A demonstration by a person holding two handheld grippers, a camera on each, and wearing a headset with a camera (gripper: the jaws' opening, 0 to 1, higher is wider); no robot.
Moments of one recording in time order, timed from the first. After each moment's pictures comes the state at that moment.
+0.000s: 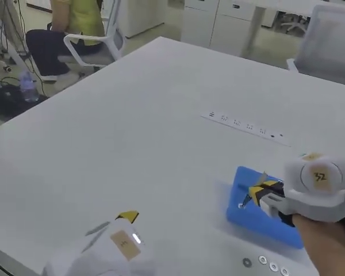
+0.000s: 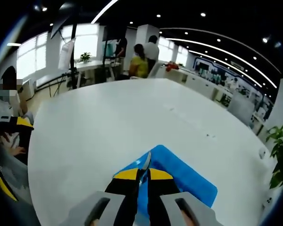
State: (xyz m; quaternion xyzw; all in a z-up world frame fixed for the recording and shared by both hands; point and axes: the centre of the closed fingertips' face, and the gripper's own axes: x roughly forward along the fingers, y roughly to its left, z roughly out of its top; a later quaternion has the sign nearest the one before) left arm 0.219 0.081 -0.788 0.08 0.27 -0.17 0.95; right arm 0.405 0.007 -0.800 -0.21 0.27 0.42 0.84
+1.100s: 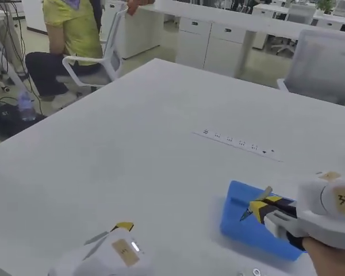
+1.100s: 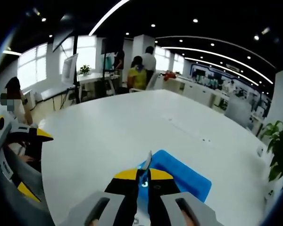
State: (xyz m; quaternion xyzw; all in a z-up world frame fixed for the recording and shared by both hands) left arm 0.218 0.083 -0.790 0.10 0.27 -0.17 0.94; right arm 0.363 -0.011 -0.751 -0.17 0.23 0.42 0.86
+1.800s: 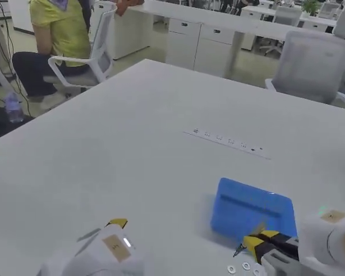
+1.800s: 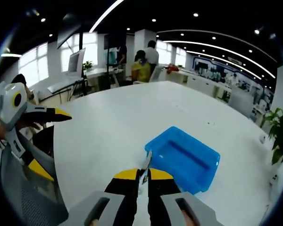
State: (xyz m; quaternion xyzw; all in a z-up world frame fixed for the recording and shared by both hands) left arm 0.218 0.078 -0.786 0.10 0.26 -0.18 0.94; right arm 0.307 -0.032 -0.786 -0.16 0.27 0.43 0.85
